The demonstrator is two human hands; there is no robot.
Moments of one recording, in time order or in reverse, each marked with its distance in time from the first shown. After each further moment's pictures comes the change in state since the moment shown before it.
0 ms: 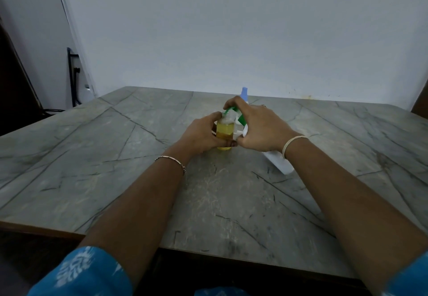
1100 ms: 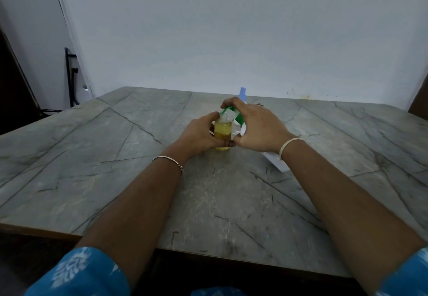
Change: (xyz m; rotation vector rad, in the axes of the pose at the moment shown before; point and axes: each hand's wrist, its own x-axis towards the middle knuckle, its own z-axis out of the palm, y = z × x) left_hand -0.002 0.004 -0.002 0.006 -0.007 -0.013; right_hand 0.001 0.002 0.005 -0.009 0.065 0.000
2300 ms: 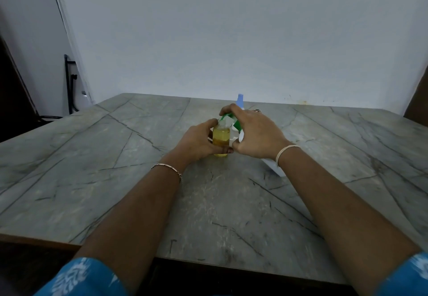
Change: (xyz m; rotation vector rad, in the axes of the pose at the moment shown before) left_hand -0.002 0.004 -0.001 0.016 0.005 -0.003; right_hand 0.001 0.002 0.004 -0.041 0.020 0.010
